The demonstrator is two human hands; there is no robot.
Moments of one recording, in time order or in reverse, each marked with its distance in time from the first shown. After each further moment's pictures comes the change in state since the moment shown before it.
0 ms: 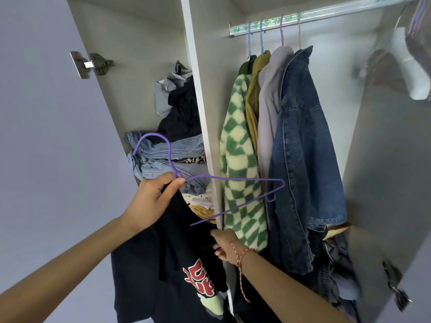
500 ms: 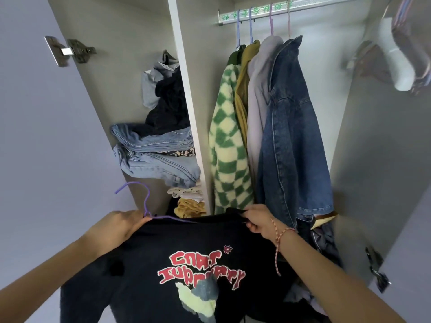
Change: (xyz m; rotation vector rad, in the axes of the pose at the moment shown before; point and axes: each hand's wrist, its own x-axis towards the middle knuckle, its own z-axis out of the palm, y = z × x) left_hand -0.070 -0.092 -0.010 0.514 -0.329 0.267; right_hand -0.006 -0.019 -0.101 -0.032 0.183 -0.156
